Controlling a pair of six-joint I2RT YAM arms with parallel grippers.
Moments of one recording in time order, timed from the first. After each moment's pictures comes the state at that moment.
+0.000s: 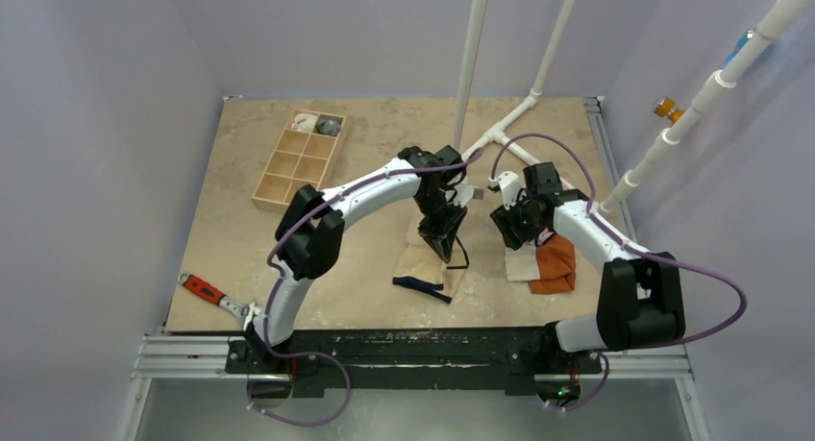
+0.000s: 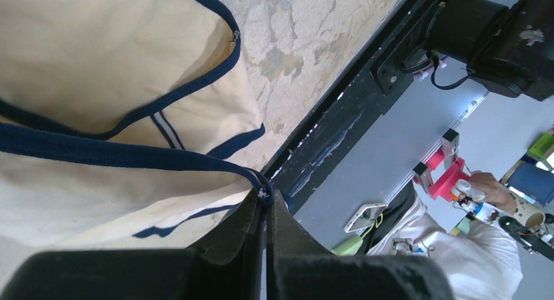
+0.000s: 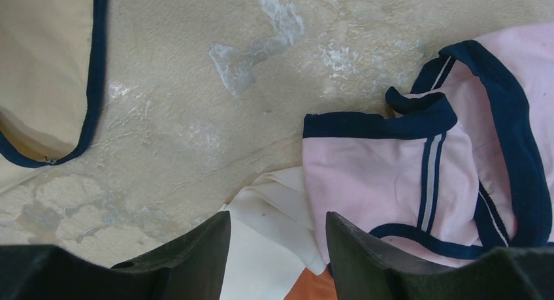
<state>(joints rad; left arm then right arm) -0.81 2.15 1.88 -1.13 0.62 -0.23 0.16 1.40 0.86 -0.61 -0.14 -0.46</state>
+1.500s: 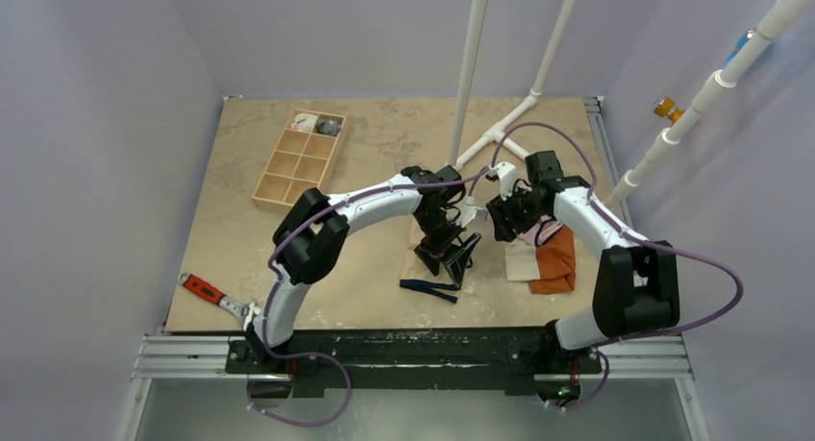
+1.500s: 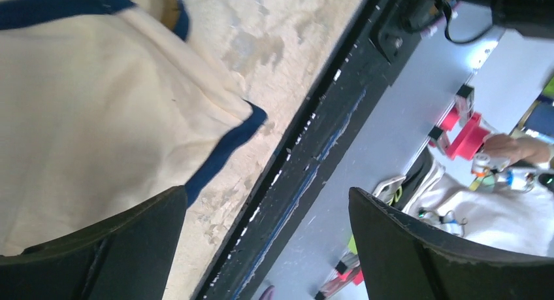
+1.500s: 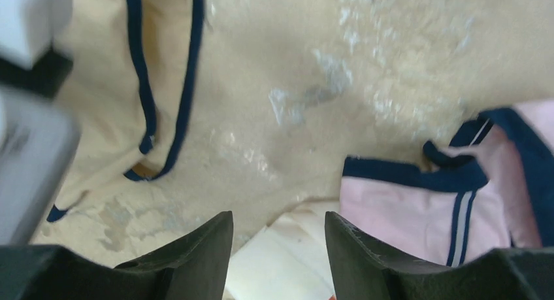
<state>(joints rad) -0.87 2.16 1.71 -0.98 0.73 -0.14 0.14 1.46 0.94 -0.68 -0.33 -0.47</state>
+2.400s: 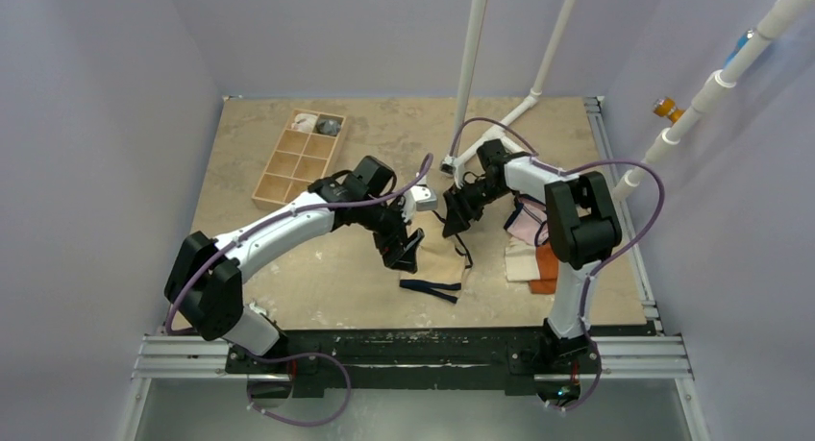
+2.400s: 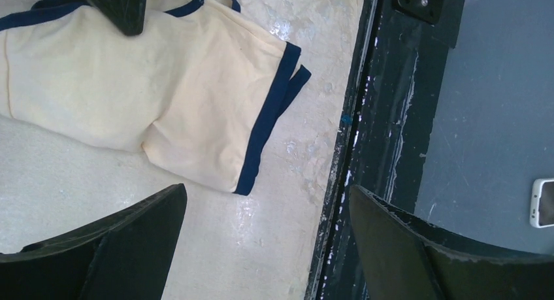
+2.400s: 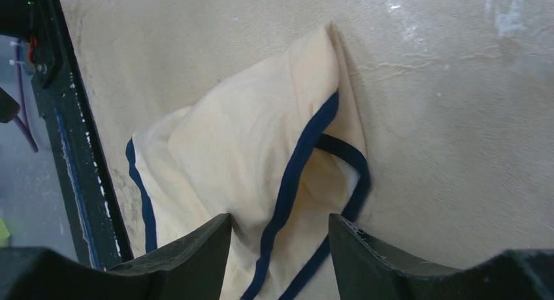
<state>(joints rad) -0.70 1.52 1.17 -0.64 0.67 0.25 0.28 1.96 1.29 -0.69 -0.83 -0.48</state>
